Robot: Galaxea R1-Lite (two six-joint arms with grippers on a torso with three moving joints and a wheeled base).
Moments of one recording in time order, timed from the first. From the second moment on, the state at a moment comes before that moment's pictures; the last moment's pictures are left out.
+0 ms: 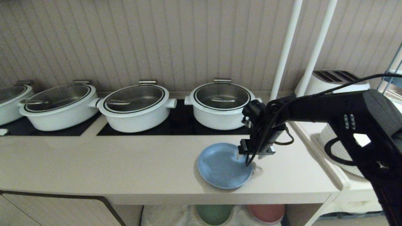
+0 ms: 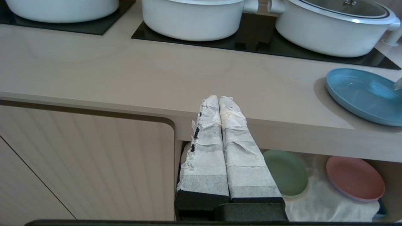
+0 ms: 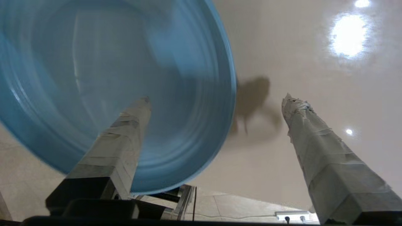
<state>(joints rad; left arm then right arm) 0.00 0.00 0.00 0.00 0.03 -0.12 0.44 2.37 -1.90 0.73 0.04 0.31</state>
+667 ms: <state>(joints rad) 0.00 0.00 0.00 0.00 0.03 -0.12 0.45 2.39 -1.90 0.75 0.04 0.32</state>
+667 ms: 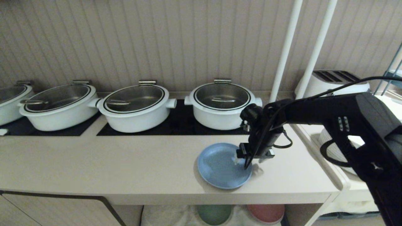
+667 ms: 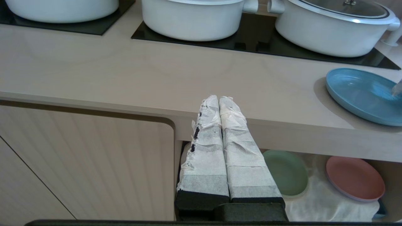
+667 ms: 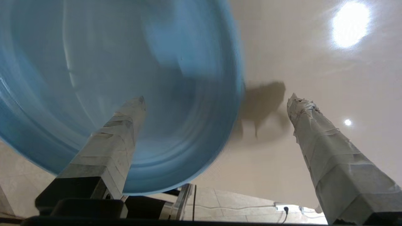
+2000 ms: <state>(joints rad) 0.00 0.00 0.00 0.00 0.03 -0.12 0.48 2.42 -1.90 0.75 0.04 0.40</state>
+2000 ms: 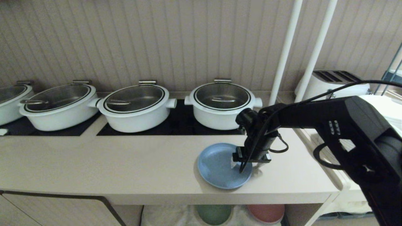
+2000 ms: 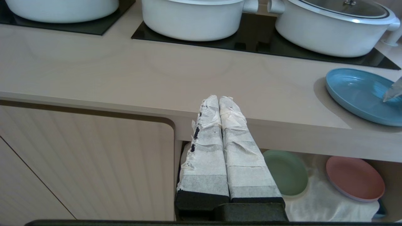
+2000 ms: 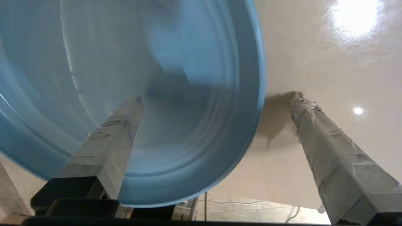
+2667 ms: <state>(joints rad) 0.00 0.00 0.00 0.00 0.03 -0.12 0.48 2.44 -1.90 0.74 -0.06 0.47</state>
